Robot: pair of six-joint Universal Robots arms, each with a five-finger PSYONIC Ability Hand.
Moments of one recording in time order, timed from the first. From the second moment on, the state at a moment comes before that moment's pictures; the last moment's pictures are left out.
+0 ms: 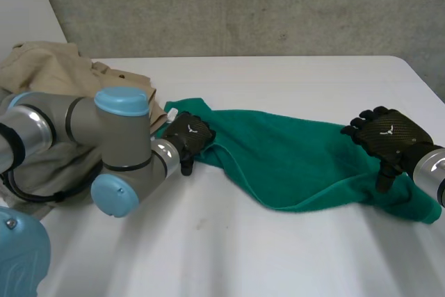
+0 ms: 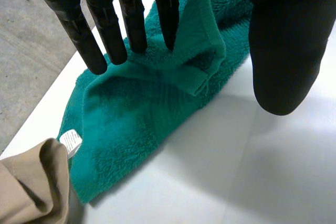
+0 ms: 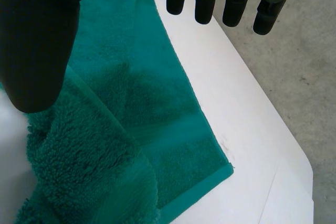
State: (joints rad) left arm 4.17 -2.43 -1.04 3.07 -1.44 3.79; right arm 1.60 -1.36 1.78 0.01 1.17 2.32; left_hand 0.46 0.44 0.45 0.43 0.25; right_hand 0.23 0.21 0.21 0.21 0.04
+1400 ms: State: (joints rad) left arm 4.31 -1.97 -1.48 3.10 -1.43 3.65; right arm 1.49 -1.13 1.61 0.23 1.11 2.23; left_hand 1.16 1.19 1.19 1.20 0.98; right_hand 1.07 1.09 1.08 1.09 0.91
